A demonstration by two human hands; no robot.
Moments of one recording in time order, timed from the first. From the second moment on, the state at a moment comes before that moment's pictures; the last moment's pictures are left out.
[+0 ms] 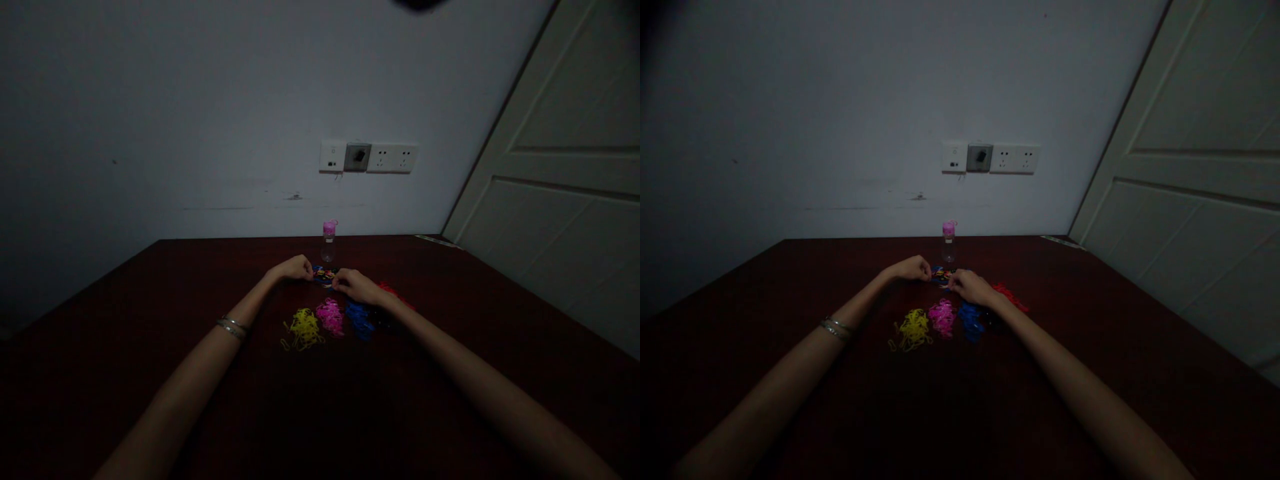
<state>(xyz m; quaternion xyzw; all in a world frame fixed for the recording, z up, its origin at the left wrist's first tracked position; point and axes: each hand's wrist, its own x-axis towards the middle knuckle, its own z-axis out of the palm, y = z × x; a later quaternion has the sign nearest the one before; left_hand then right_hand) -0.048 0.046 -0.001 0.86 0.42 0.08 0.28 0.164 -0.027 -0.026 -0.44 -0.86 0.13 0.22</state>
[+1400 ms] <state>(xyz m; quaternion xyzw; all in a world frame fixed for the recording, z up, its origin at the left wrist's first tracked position) -0.011 0.011 0.014 0.88 0.31 0.09 0.33 0.210 -0.034 0.032 -0.40 -0.84 0.36 0.06</state>
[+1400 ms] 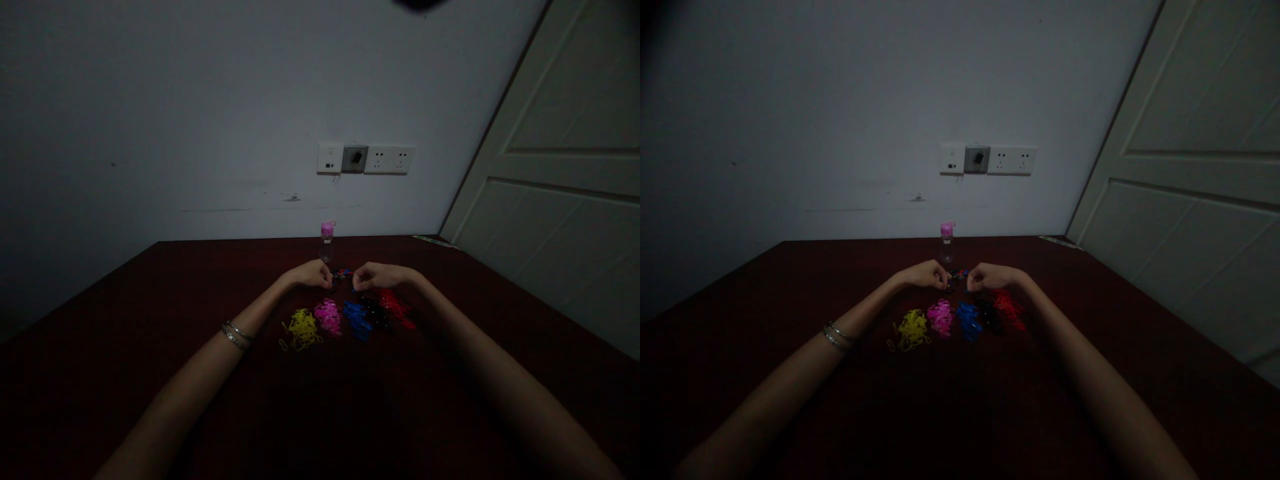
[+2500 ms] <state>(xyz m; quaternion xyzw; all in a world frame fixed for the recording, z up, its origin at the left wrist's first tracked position) 0.034 -0.023 -0.001 0.89 0.33 0.19 0.24 0.231 -0.028 0.044 -0.45 -0.82 0.28 0.22</state>
